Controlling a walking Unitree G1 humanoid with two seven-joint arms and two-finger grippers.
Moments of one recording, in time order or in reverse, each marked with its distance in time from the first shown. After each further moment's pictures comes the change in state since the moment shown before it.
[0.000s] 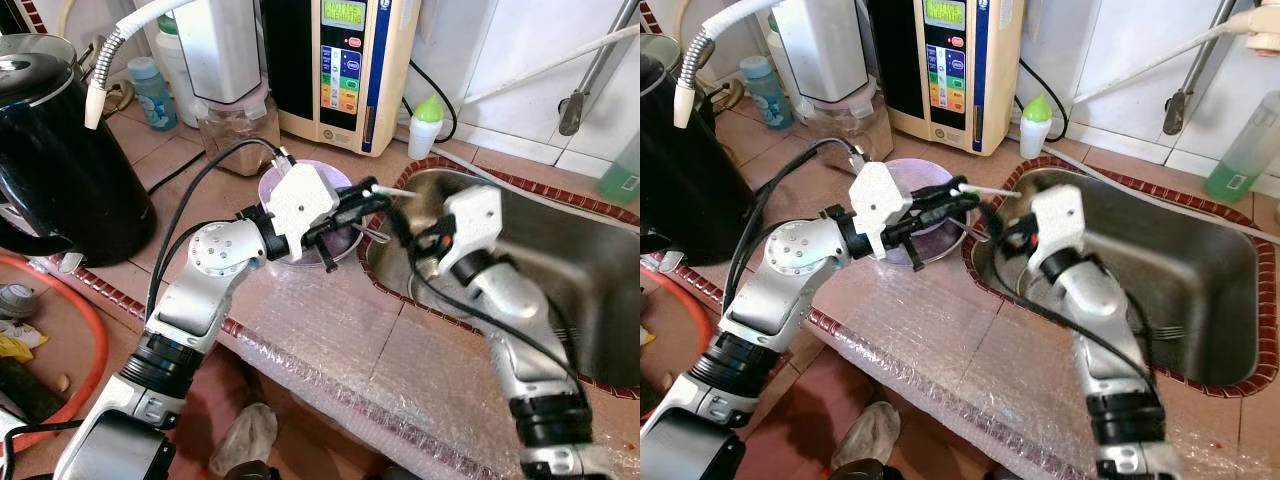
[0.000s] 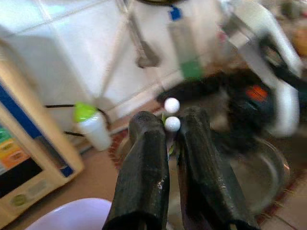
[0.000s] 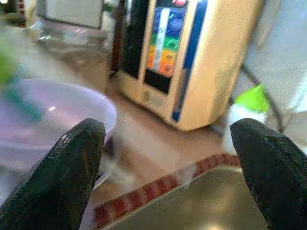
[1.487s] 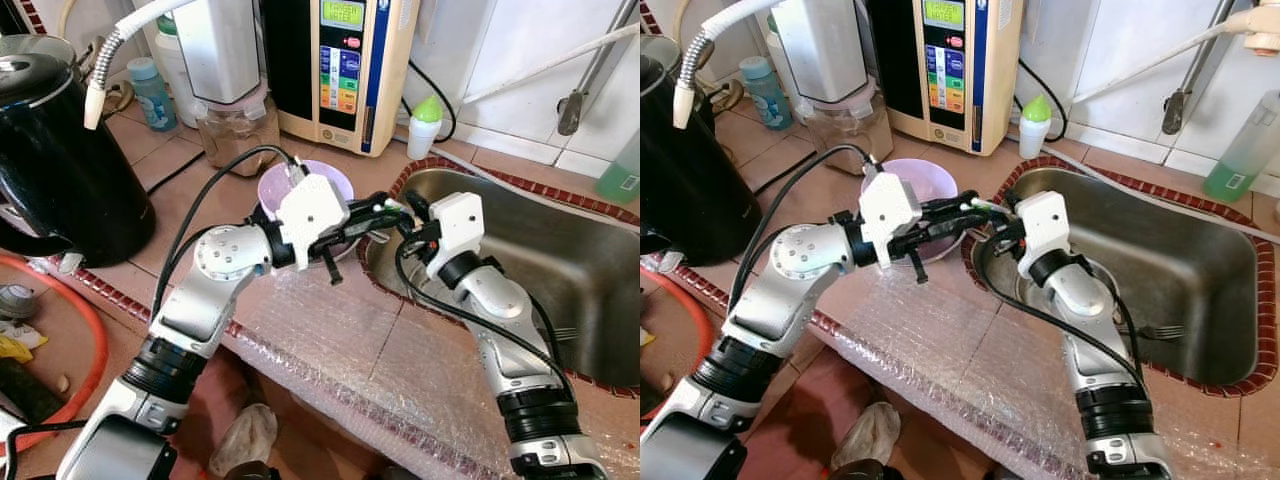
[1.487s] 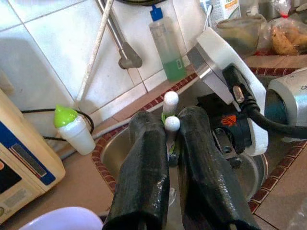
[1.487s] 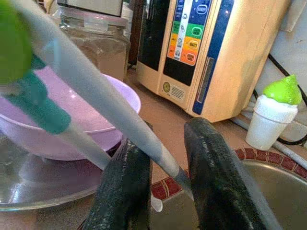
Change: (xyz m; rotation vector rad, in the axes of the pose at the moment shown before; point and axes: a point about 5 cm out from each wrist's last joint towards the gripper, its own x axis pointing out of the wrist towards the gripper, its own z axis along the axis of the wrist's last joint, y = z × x) left arm 0.005 -0.008 0.003 0.000 -0.009 -0.044; right arm 0.005 0.015 -0.016 0.027 0.030 0.071
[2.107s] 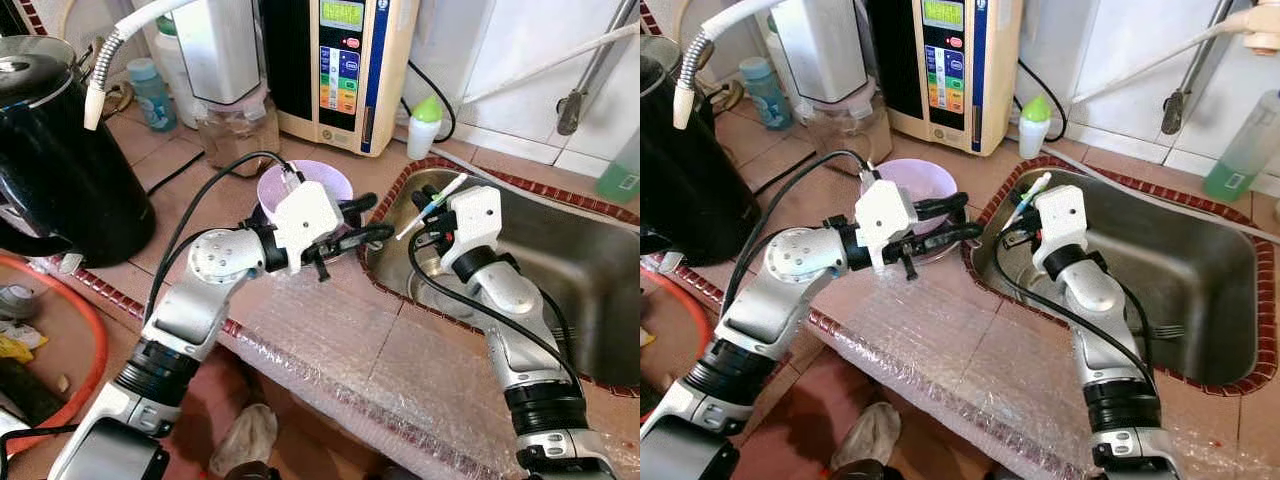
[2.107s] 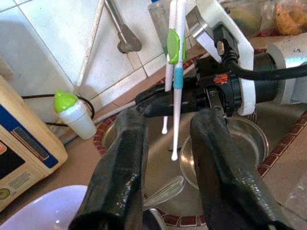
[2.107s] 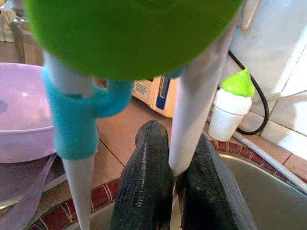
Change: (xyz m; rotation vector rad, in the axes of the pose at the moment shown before) left arm -0.008 0.001 -0.009 0.010 0.059 -0.001; right arm -0.002 -0.020 -0.001 -0.027 0.012 -0.119
